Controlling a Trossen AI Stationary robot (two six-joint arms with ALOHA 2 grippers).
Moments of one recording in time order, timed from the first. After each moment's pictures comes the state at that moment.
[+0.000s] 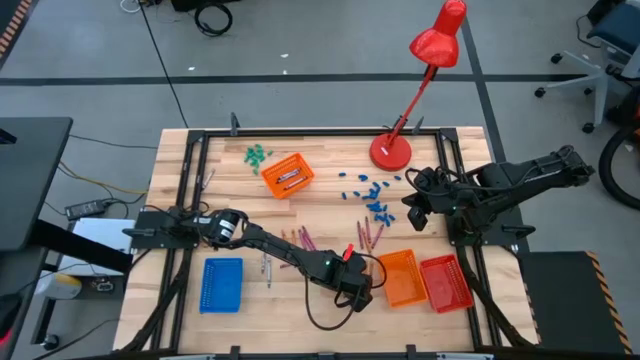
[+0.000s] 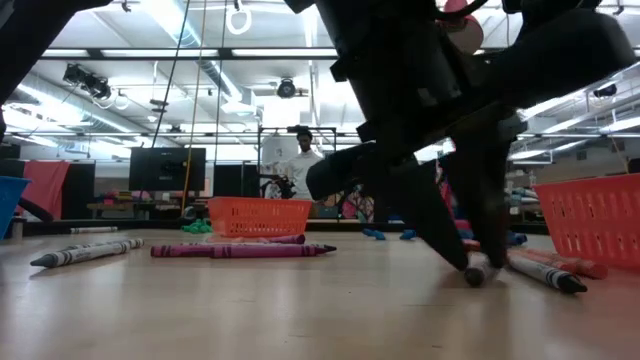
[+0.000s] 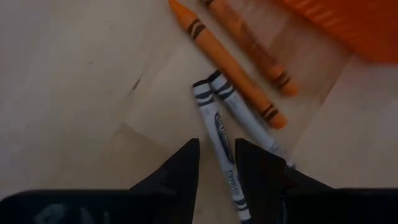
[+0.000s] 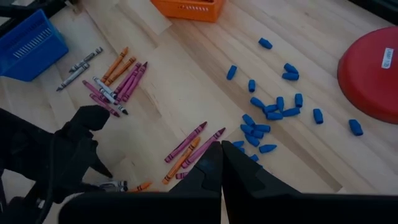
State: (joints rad) left arm -0.35 2.44 2.02 -0.74 -0.19 -0.97; right arm 0.27 0.87 0.93 -0.97 0.43 0.87
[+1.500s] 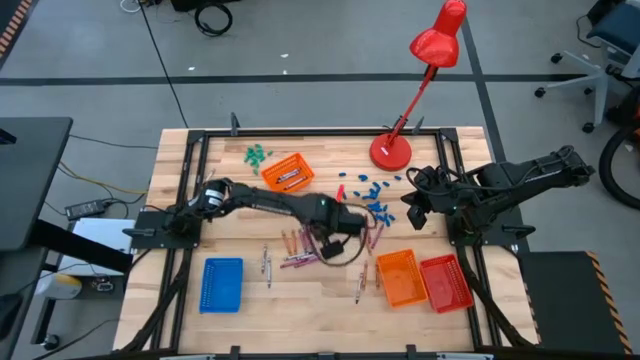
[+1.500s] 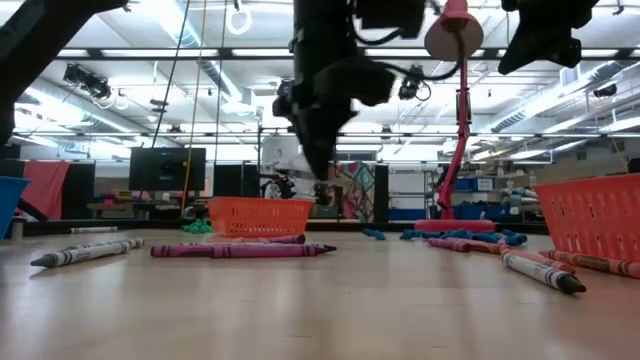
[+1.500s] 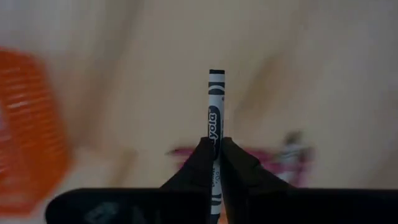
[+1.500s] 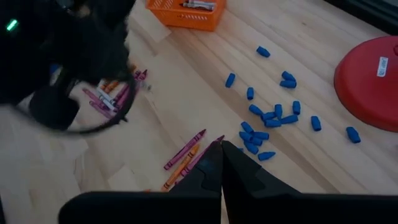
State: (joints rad) left arm -0.10 2.23 2.02 -1.31 -0.22 -0.51; right arm 0.27 0.87 0.93 -0.96 0.45 0.86
